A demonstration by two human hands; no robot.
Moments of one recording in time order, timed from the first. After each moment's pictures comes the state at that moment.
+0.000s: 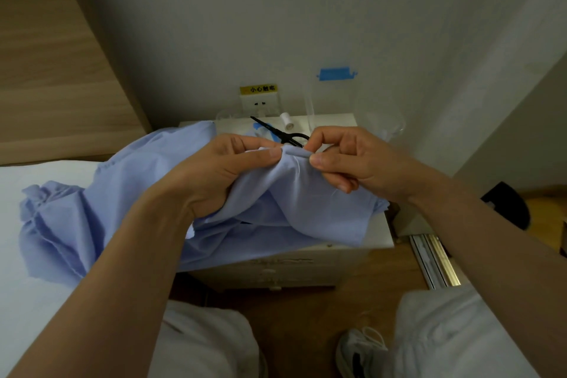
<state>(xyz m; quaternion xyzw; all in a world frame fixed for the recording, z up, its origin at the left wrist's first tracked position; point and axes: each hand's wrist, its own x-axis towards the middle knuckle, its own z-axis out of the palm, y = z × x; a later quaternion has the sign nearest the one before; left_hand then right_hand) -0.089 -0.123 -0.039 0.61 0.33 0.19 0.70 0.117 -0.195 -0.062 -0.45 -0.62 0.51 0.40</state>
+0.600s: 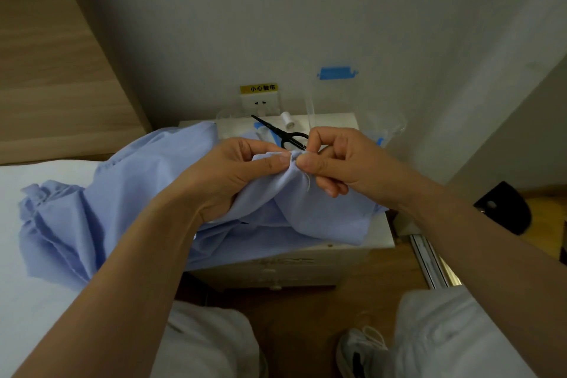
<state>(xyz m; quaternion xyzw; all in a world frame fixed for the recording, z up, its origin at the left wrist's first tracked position) -0.082 -0.130 -0.041 0.63 0.34 0.18 0.67 0.101 -0.195 -0.060 -0.48 -0.61 0.47 0.43</state>
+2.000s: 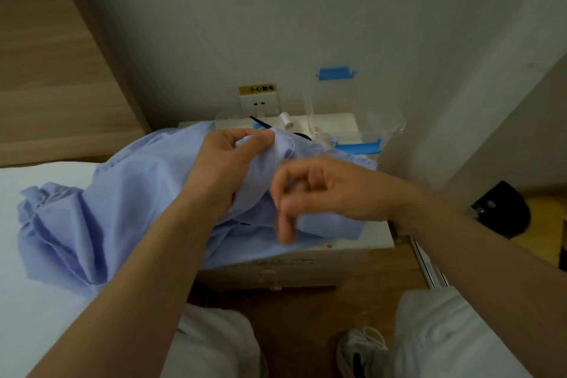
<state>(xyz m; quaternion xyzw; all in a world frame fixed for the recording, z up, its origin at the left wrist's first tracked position) -0.074 -0.122 -0.057 0.63 0.46 0.34 0.53 0.087 -0.201 -0.060 -0.32 -0.68 0.60 0.28</state>
